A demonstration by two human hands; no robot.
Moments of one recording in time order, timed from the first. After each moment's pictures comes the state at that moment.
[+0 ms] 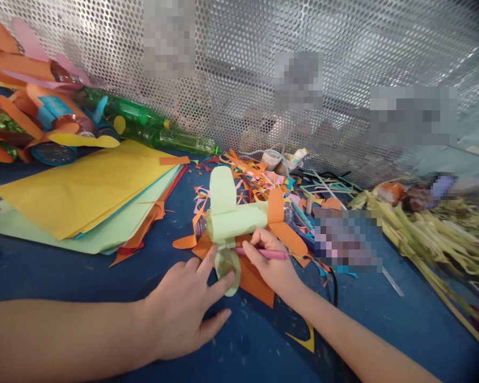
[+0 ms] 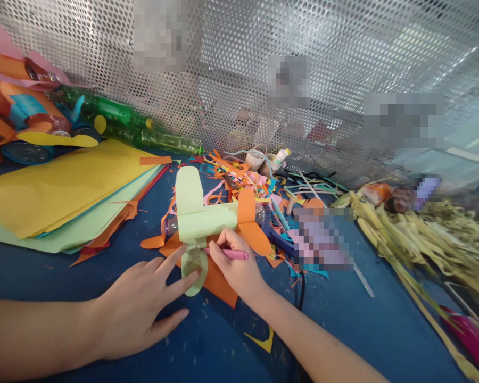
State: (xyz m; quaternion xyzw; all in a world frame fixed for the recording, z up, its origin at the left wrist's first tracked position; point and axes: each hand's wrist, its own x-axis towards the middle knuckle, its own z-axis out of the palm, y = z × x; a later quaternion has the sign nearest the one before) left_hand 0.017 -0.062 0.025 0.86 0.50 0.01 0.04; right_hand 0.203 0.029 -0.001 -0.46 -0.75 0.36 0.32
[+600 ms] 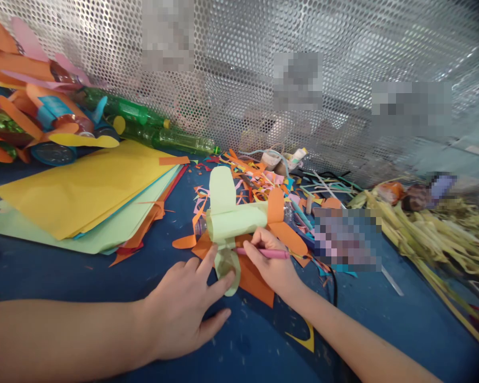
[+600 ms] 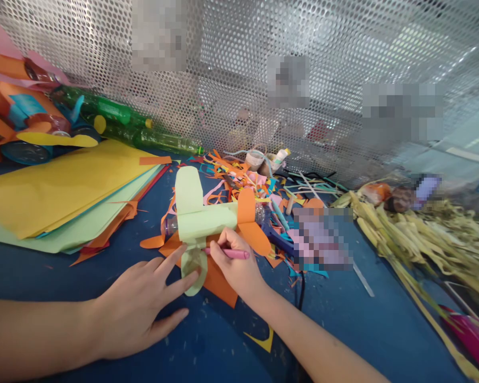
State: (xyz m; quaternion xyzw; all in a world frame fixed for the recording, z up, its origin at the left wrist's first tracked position) left_hand 0.017 -0.062 0.023 0.86 0.50 0.02 0.04; right_hand 0.202 0.028 0.001 -0.46 -0.75 0.36 0.33
